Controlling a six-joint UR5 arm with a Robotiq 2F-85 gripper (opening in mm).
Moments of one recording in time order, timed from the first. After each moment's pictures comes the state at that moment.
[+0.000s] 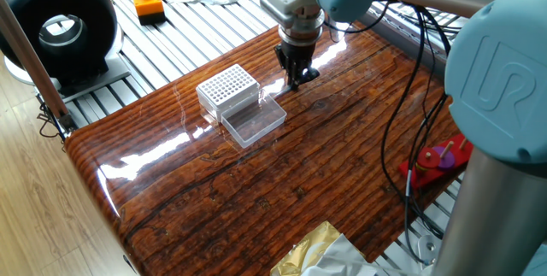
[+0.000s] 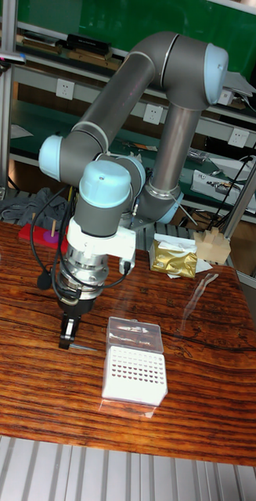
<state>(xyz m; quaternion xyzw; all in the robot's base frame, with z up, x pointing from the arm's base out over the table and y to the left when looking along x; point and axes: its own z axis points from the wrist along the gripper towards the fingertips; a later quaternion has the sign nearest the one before) 0.581 -0.078 0.000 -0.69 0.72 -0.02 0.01</state>
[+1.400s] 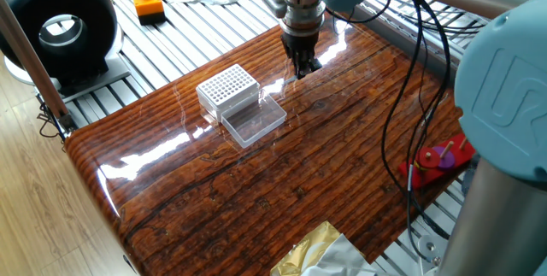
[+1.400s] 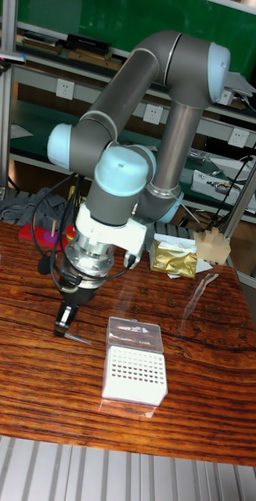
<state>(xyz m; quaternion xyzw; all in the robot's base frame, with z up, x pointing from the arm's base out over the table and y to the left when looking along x) 0.577 -0.094 0.033 -0.64 0.77 -0.06 -0.03</state>
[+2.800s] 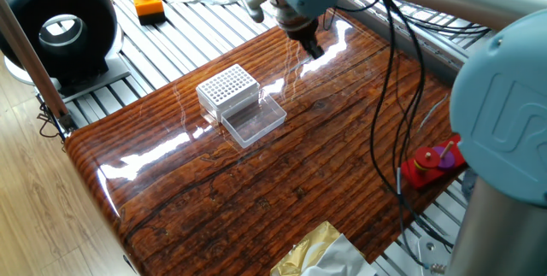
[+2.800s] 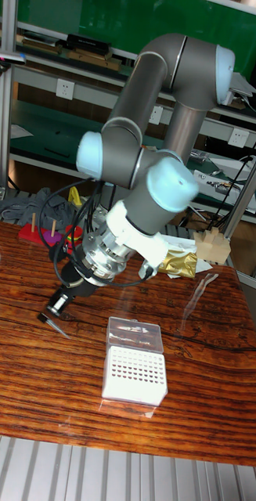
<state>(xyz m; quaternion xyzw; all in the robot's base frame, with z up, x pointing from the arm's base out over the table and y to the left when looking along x) 0.580 -0.146 0.075 -0.58 0.77 -0.20 -0.16</state>
